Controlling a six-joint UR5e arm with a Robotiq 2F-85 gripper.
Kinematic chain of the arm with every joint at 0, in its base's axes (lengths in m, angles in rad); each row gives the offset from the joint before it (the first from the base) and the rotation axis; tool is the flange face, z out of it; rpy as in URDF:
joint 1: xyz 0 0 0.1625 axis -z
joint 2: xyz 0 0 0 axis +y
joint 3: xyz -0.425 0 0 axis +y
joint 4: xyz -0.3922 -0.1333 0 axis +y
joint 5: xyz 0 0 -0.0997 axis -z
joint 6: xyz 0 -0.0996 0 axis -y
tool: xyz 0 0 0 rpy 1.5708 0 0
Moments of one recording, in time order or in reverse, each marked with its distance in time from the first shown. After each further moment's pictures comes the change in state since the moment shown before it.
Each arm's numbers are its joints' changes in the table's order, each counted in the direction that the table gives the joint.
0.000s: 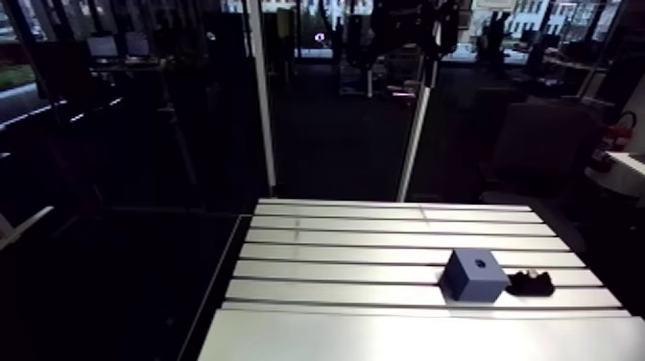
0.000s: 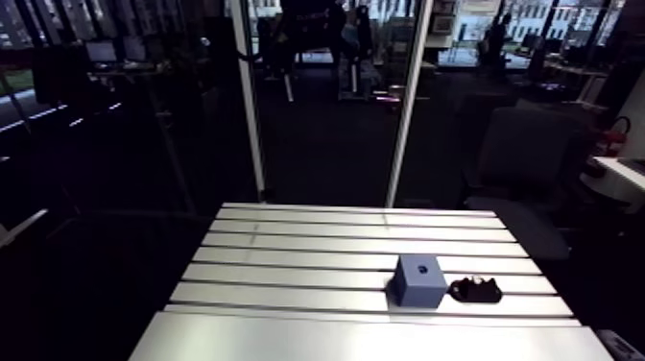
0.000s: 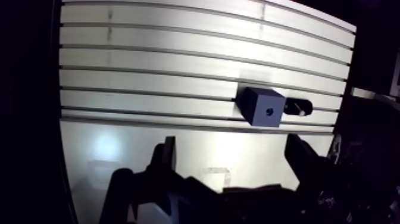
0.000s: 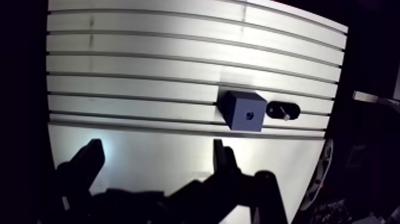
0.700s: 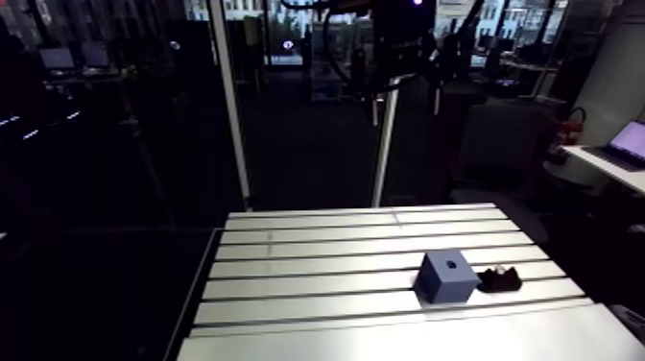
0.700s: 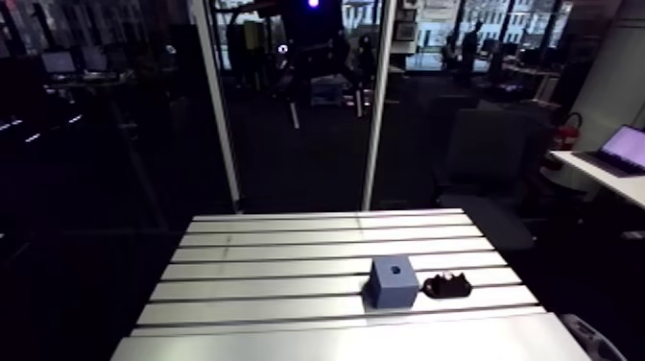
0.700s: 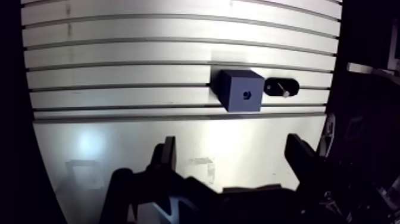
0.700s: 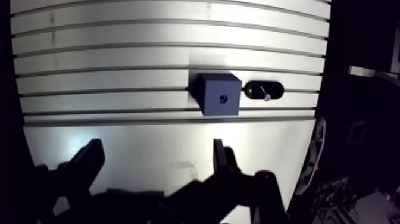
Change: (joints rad) arm 0.111 0.025 -0.087 0.017 -0.034 -0.025
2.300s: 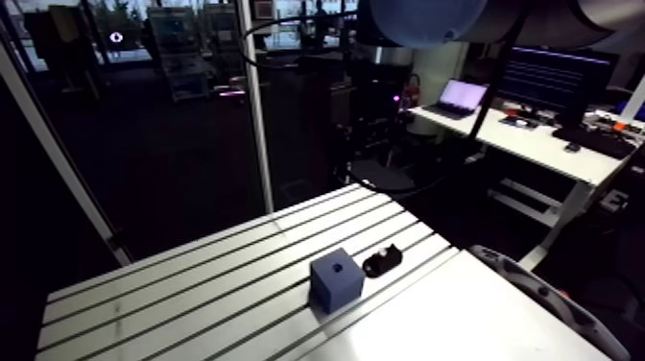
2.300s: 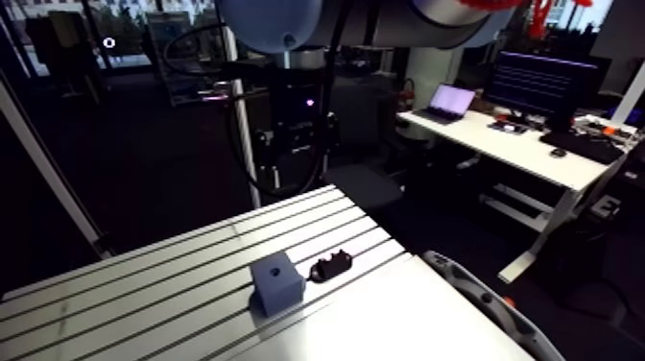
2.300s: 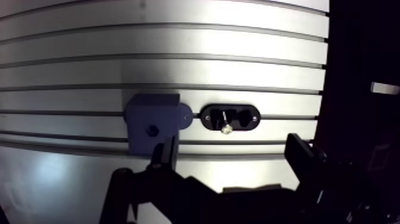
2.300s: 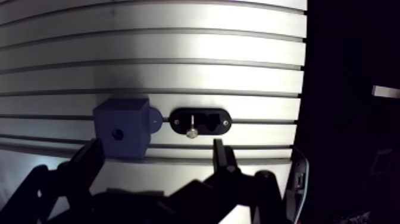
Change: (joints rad) arm 0.471 -0.045 -0.283 0.401 0.185 -0.457
